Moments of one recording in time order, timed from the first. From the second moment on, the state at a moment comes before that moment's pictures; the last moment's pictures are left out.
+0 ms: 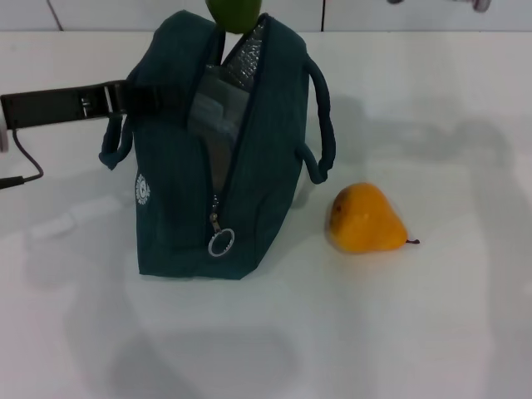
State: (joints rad) left arm -0.45 -2.08 0.78 1.06 1.91 1.55 -2.28; right arm 0.87 2.02 -1.12 -0.87 -1.42 -1.42 1.48
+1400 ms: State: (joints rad) left arm -0.46 -2.08 0.78 1.06 1.88 1.55 -2.28; right arm 0.82 2.03 -1.40 -0.54 -1.19 -1.32 1.23
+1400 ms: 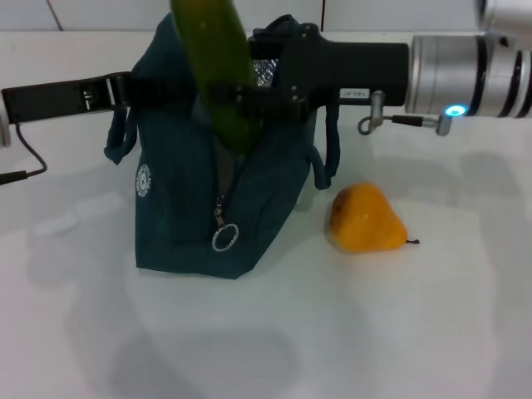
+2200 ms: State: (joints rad) left arm -0.45 -2.08 0.78 1.06 1.89 1.54 -2.27; right arm 0.78 2.01 -1.42 -0.59 -1.16 -1.31 1.27
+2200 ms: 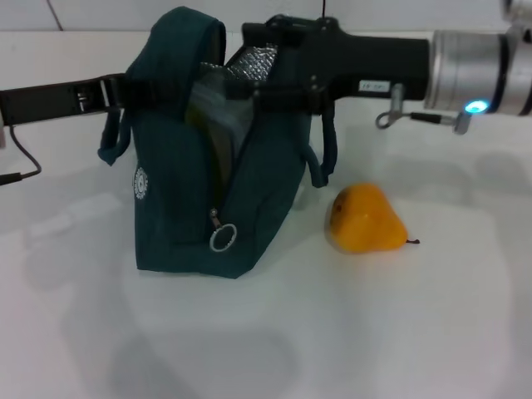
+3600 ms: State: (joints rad) left arm -0.43 -2.08 0.78 1.04 1.89 1.53 -2.24; right arm 0.38 1.96 -0.99 -0.92 -1.78 -1.59 1.48
